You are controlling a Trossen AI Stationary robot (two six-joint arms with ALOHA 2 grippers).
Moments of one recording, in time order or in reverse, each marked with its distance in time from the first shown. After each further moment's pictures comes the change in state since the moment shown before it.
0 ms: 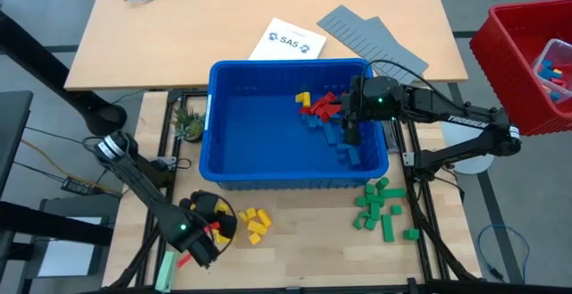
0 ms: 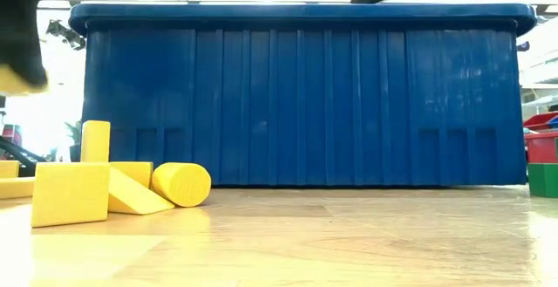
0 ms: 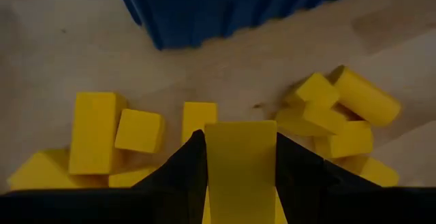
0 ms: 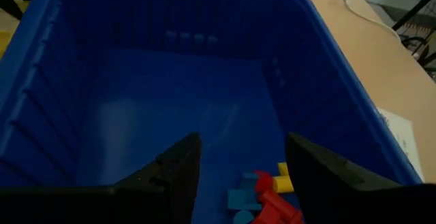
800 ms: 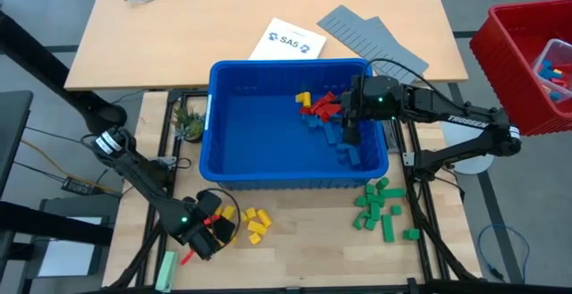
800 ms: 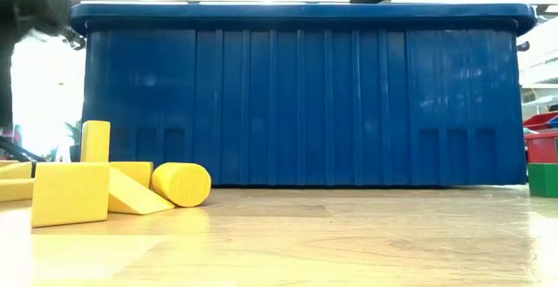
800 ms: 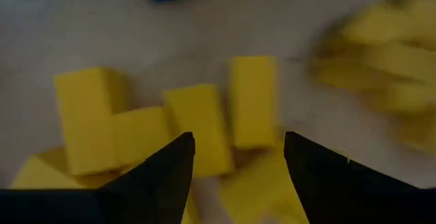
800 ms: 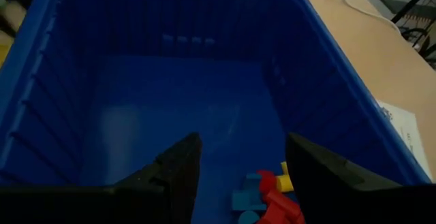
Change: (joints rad) left arm 0.032 -0.072 -0.189 0.213 0.158 0.214; right arm -0.005 0.000 0.000 0.005 0.000 0.046
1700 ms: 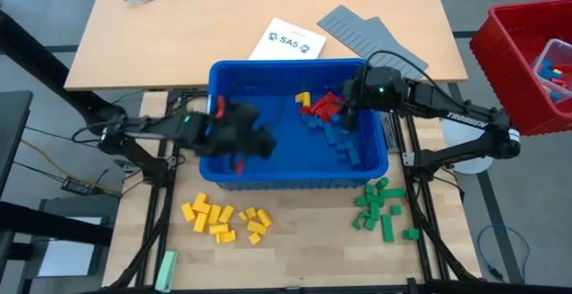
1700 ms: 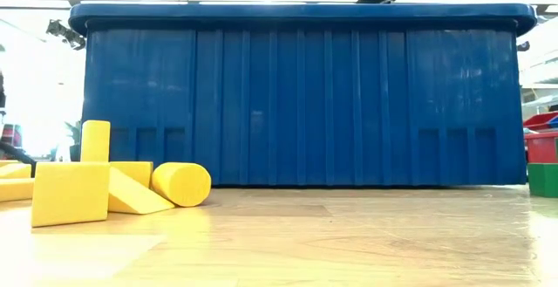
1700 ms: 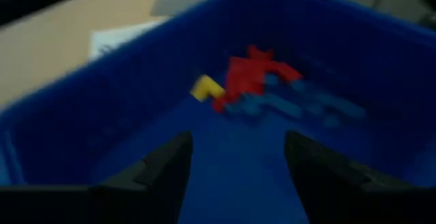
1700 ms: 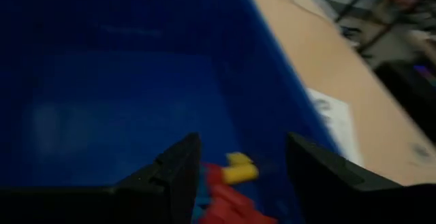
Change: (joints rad) left arm 0.620 -0.002 0.827 -0.179 -0.485 1.157; right arm -0.084 0.000 0.000 0.039 0.081 -0.078
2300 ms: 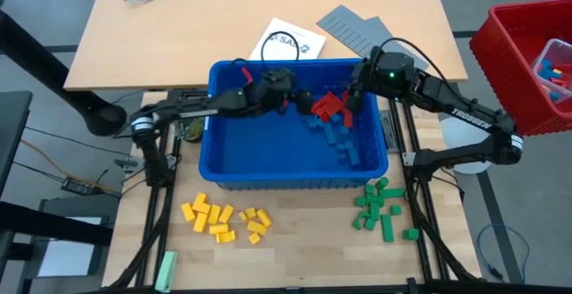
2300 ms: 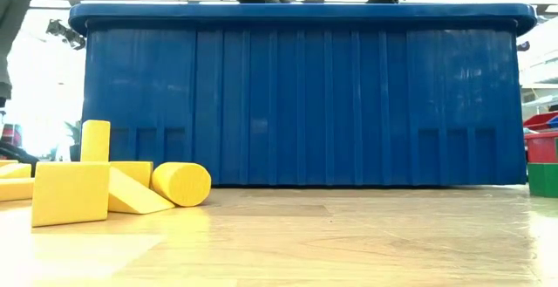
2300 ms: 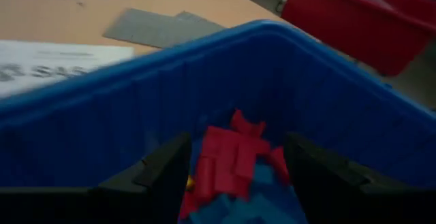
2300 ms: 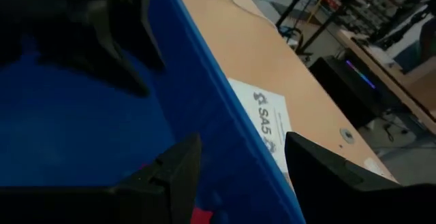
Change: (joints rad) left arm 0.481 0.224 -0.242 0.952 0.417 0.321; right arm -0.151 -0.034 0.000 0.068 0.060 -0.106
